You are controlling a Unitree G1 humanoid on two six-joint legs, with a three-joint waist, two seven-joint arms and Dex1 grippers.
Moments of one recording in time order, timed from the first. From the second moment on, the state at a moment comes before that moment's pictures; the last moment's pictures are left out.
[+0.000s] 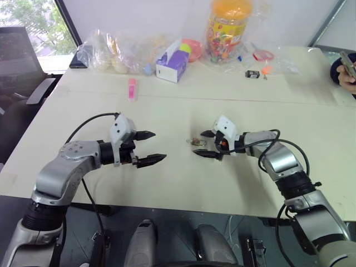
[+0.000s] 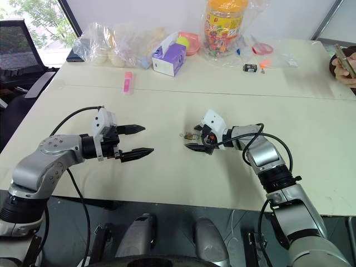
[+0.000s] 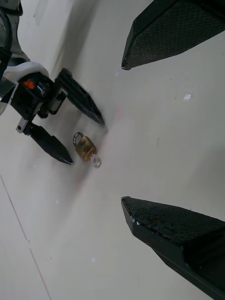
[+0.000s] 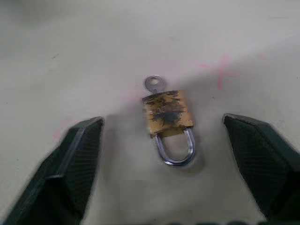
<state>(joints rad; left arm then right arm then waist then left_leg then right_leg) -0.32 0.68 -0.02 -0.31 -0.53 0.63 -0.93 -0.61 -0.55 0.27 0.25 0.19 0.37 0.95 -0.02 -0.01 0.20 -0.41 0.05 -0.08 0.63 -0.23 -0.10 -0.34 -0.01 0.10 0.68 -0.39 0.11</state>
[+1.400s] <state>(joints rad) -0.81 0.54 -0.05 0.12 -0.68 0.87 -1.22 -0.45 -0.70 0.18 -0.35 -0.10 -0.05 0.84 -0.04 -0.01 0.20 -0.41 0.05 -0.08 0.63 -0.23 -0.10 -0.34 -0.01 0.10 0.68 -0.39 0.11</state>
